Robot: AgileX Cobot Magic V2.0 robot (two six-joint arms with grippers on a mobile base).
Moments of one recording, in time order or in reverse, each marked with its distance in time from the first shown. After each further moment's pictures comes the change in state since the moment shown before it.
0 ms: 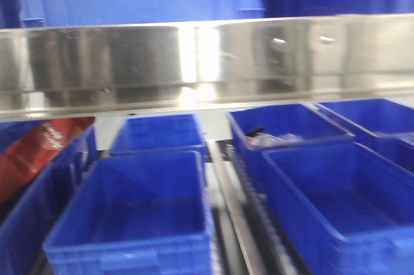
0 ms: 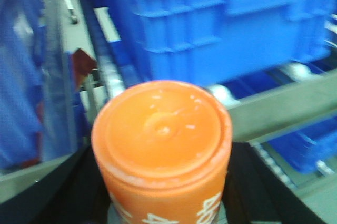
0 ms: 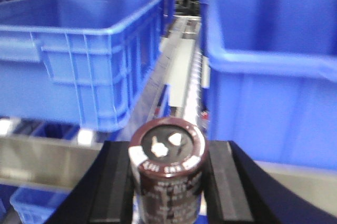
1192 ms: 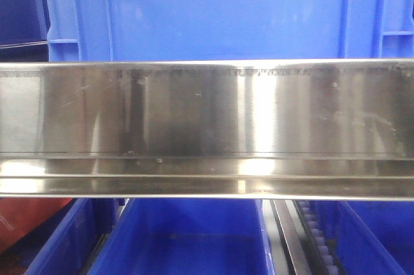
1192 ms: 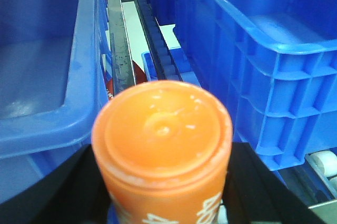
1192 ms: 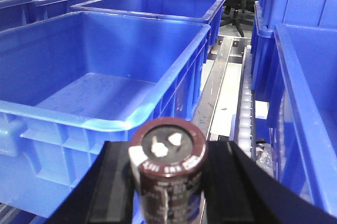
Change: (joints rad) left arm 0.000 0.000 0.000 0.000 0.000 0.000; right arm 0.000 0.000 0.000 0.000 0.000 0.000
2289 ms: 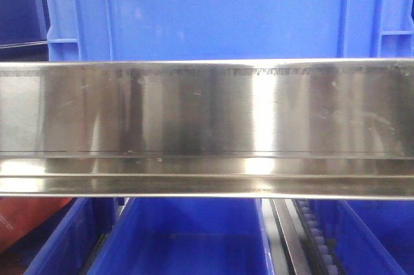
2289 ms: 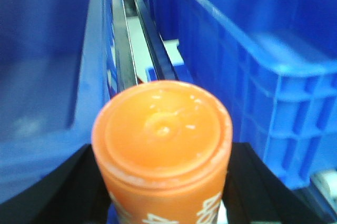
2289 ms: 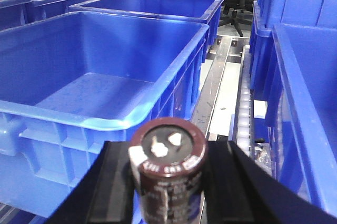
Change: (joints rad) left arm 0.000 0.003 -0.005 -0.002 -0.073 0.002; right arm 0.000 0.000 0.000 0.000 0.000 0.000
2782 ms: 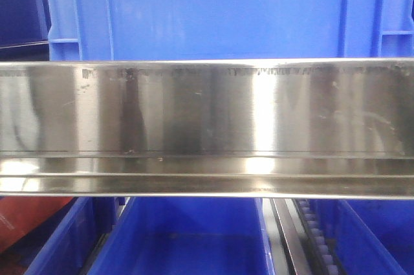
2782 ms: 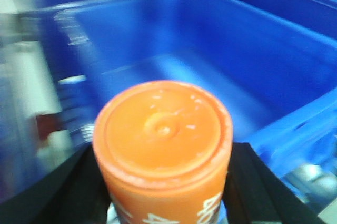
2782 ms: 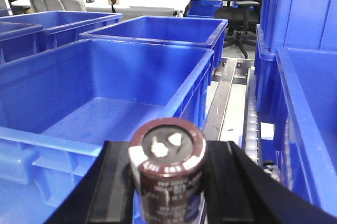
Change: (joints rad) left arm -0.175 0.456 -0.486 -0.237 0.171 0.153; right arm 0.000 0.000 0.000 0.025 -0.081 0.007
